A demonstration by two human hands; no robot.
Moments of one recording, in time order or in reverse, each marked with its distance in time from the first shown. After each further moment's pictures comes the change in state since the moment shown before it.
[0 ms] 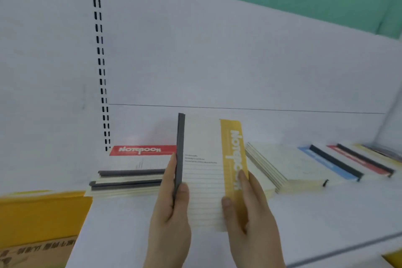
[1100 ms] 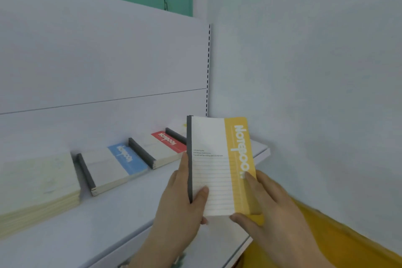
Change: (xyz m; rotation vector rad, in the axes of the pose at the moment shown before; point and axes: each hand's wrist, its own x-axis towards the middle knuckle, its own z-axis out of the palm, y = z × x) left_hand -0.157 -0.082 0.520 0.340 -0.801 0.093; right_hand 0.001 0.355 -0.466 -0.763 -0.077 0.239
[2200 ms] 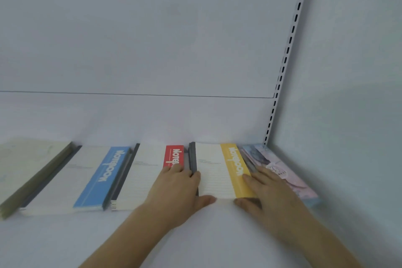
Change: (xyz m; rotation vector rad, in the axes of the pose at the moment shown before) left_hand 0.262 -0.098 0.064 1.370 -0.113 -0.398; right_hand 0.363 0.141 0.195 0.116 -0.359 -0.682
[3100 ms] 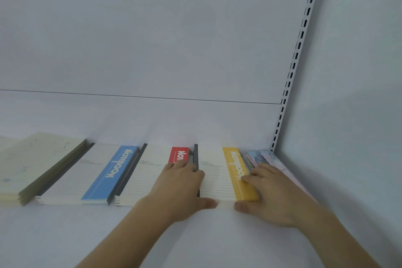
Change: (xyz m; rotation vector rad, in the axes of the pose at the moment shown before) left_hand 0.005 0.007 -0.015 -0.077 -0.026 -0.067; right_hand 0.029 0.022 -0.019 -0.002 -0.185 -0.110
